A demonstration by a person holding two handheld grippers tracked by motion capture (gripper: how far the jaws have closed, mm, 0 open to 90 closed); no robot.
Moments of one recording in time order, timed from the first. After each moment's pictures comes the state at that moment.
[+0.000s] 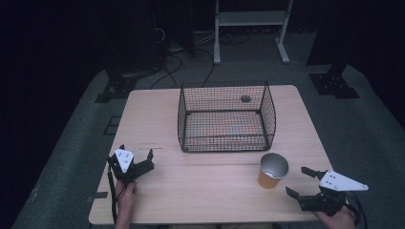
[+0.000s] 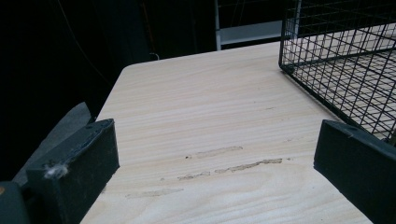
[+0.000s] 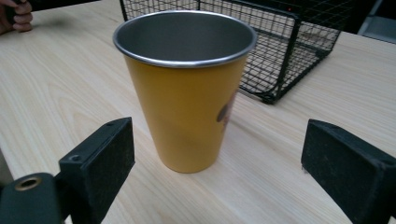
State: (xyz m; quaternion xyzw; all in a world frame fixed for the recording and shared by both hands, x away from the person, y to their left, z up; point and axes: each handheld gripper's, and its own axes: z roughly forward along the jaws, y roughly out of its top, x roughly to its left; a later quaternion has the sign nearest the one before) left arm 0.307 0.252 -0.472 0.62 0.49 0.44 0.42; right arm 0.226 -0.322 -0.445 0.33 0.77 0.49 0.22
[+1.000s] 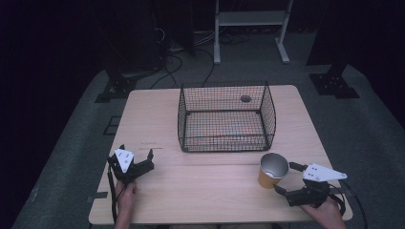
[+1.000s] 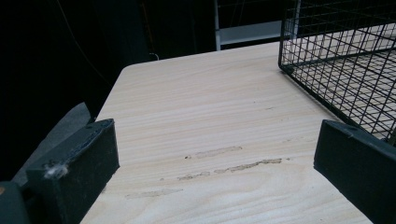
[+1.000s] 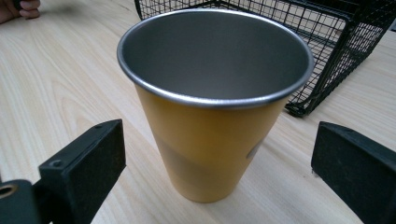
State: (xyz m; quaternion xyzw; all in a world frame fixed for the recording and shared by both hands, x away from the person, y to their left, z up) left arm 0.307 0.252 -0.472 0.62 0.49 0.44 0.42; right arm 0.249 -0.293 -0.445 0.31 0.80 0.47 0.20
